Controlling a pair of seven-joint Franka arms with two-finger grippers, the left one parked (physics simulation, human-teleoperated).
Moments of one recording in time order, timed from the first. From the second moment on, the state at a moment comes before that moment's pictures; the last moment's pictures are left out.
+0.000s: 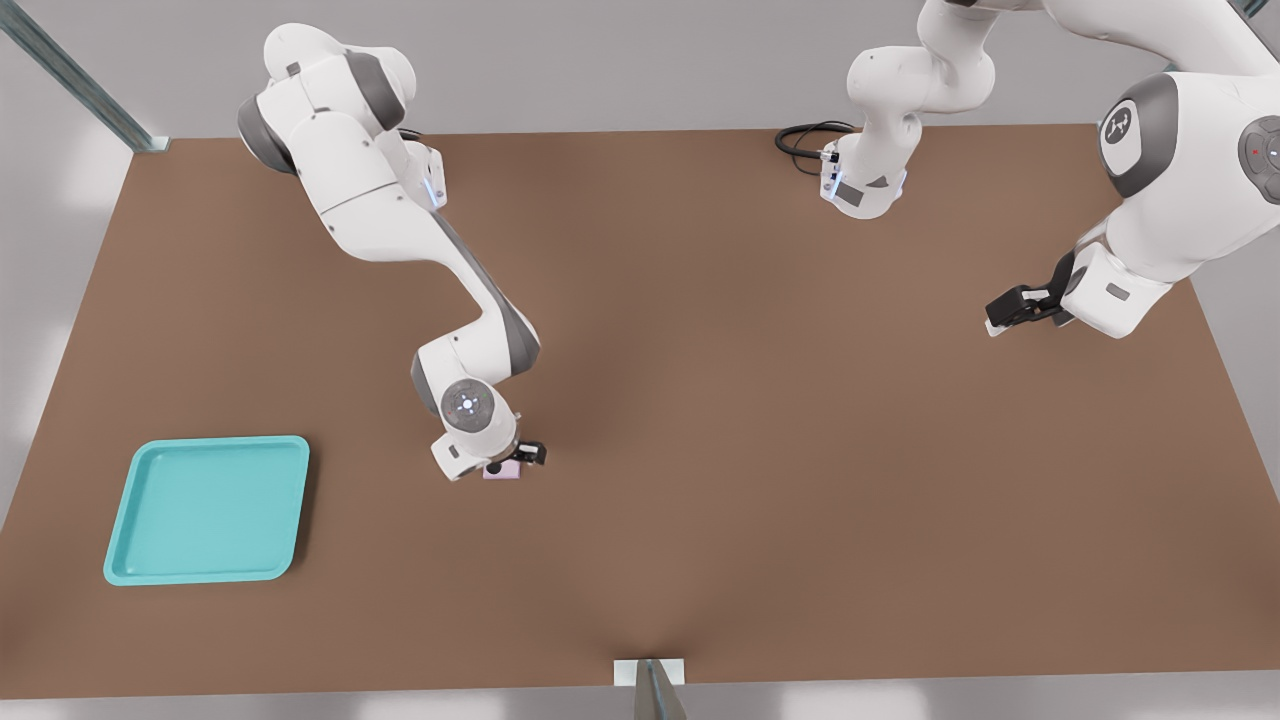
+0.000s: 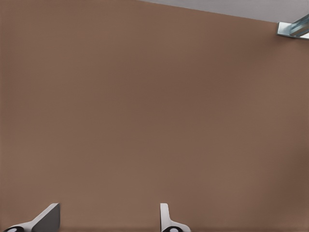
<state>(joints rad) 0.33 0.67 0.13 -1.58 -0.12 2.19 0.70</state>
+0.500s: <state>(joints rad) 0.27 0.71 0.17 -1.63 -0.12 2.25 0.69</state>
